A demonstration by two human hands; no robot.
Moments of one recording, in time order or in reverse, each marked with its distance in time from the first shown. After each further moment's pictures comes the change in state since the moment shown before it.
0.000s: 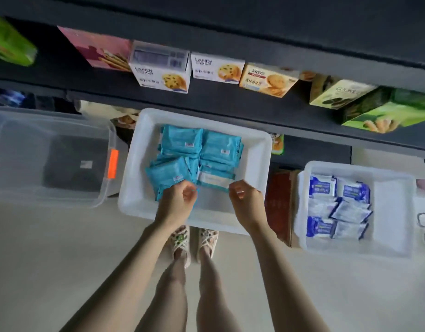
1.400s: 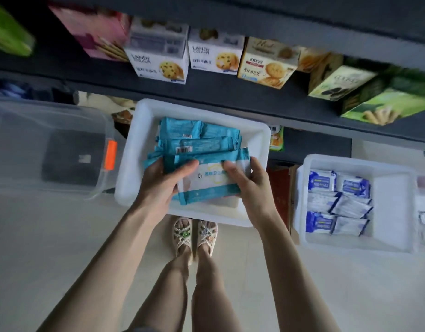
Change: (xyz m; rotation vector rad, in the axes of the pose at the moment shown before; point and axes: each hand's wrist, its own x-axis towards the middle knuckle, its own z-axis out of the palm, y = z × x) left_hand -0.027 0.044 -0.034 -0.859 -0.063 -0.126; right_hand -0.030 -0.033 -0.027 0.845 -0.117 -0.060
